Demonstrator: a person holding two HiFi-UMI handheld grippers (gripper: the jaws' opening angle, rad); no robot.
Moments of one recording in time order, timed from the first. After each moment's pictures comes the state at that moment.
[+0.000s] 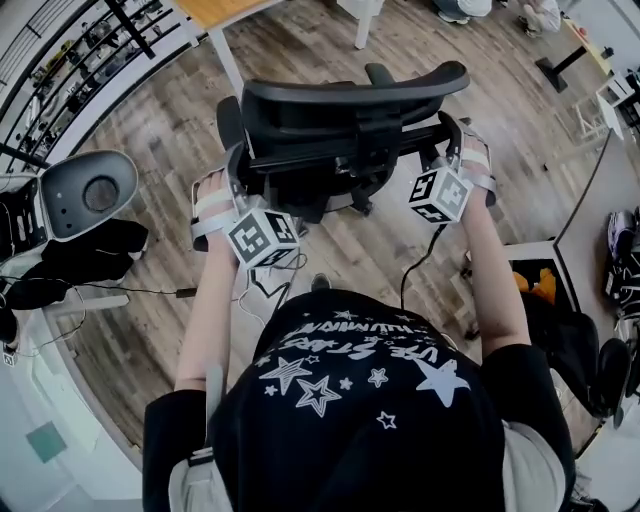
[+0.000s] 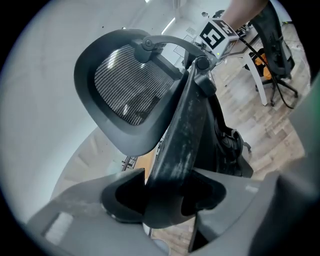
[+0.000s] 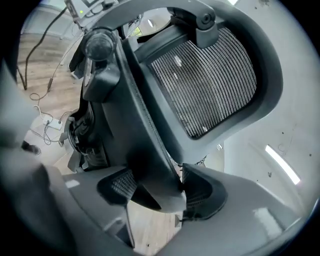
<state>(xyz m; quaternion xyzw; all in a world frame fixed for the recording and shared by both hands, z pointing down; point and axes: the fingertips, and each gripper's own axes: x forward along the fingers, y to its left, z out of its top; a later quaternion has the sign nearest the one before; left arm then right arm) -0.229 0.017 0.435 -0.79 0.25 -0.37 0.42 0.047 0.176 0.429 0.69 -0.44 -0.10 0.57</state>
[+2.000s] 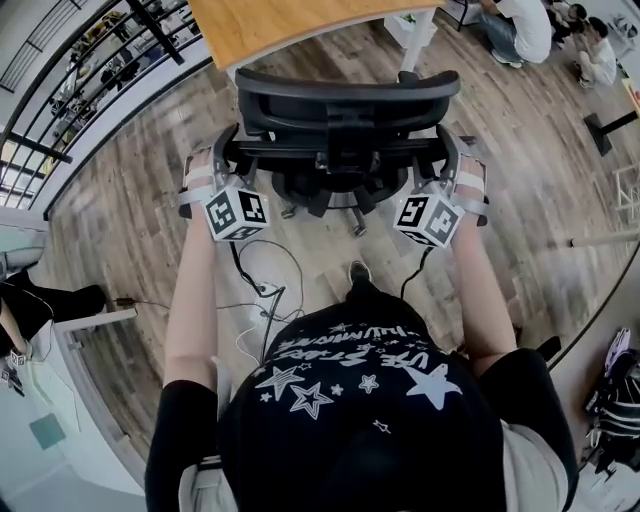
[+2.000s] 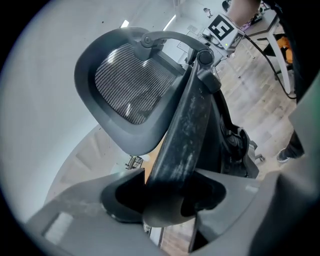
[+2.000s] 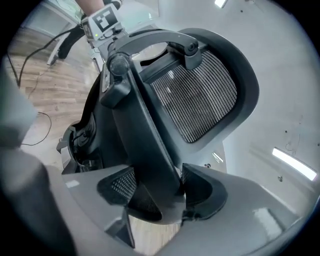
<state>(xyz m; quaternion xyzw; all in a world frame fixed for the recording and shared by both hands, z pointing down) -0.035 -0.253 0.434 -0.79 0.26 -0.35 0.43 0.224 -0.071 0.424 0.70 -0.48 -0.18 0.50</state>
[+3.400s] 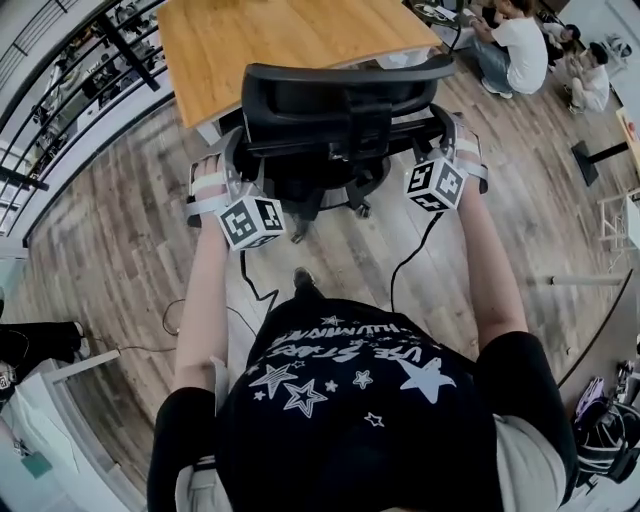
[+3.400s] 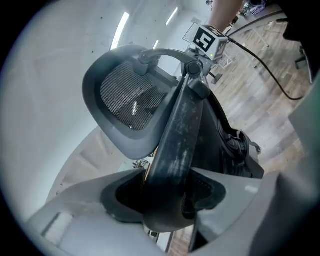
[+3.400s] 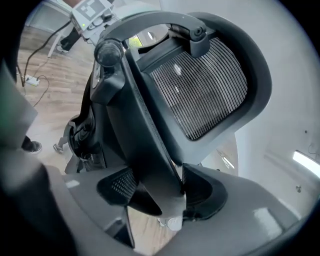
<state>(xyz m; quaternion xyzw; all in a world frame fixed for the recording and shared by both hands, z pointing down) 0.129 -0.410 0.431 -0.77 0.31 -0.34 0.44 0.419 -0.291 0.430 0.65 -0.52 -0.18 0.52</state>
